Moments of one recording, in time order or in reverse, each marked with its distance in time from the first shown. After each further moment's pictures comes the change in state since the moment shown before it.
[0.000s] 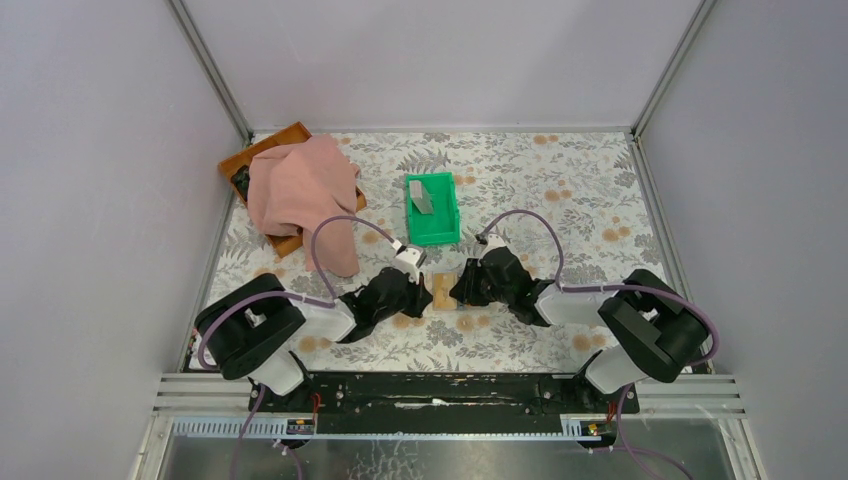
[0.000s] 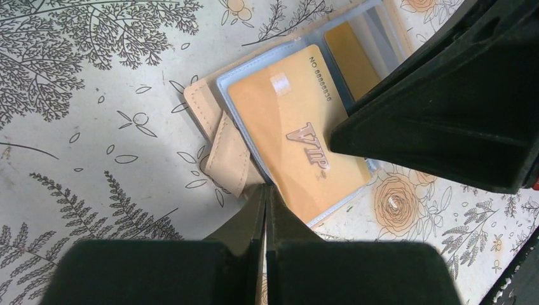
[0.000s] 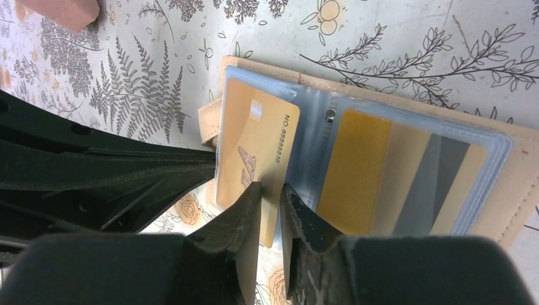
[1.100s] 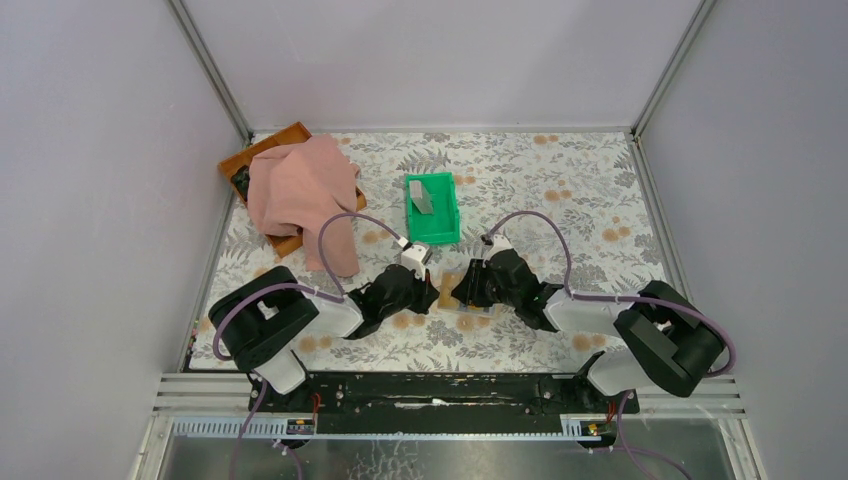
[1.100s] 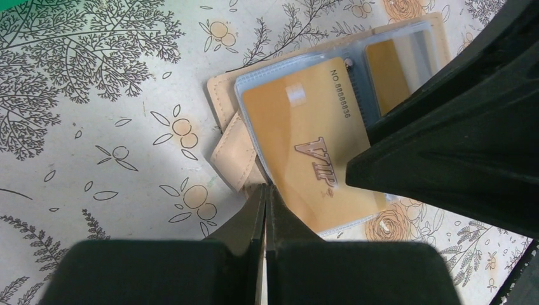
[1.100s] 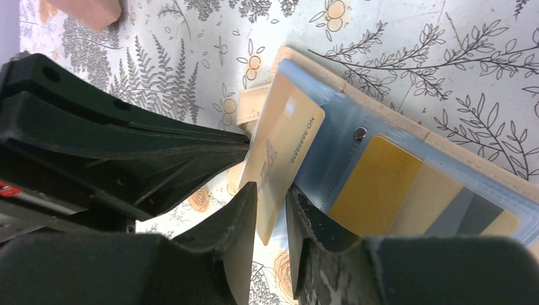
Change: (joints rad) left arm 0.000 0.078 0.045 0.061 0.019 0.000; right arm 0.000 -0.109 -0.041 -0.022 -0.003 0.000
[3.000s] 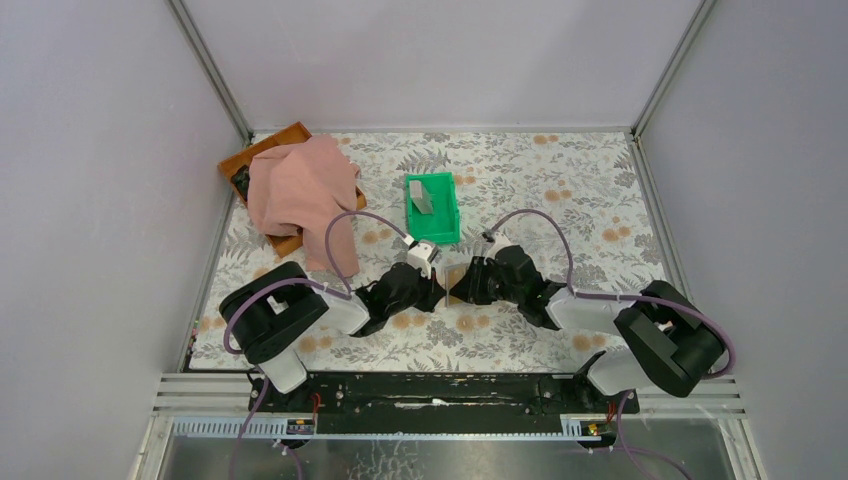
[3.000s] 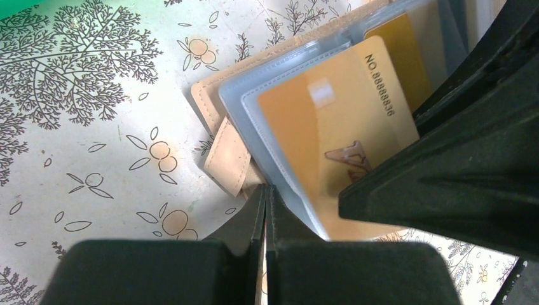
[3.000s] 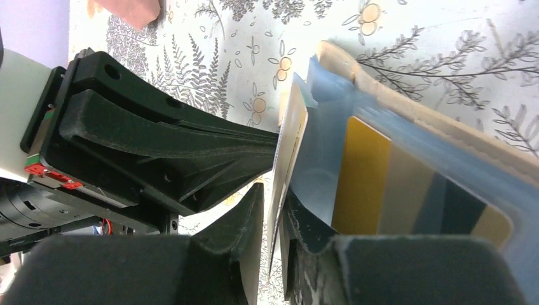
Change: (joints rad) left arm -0.010 0.057 0.040 0.033 0.006 -0.008; right arm -0.036 0.022 0.002 0.054 -0.108 0.017
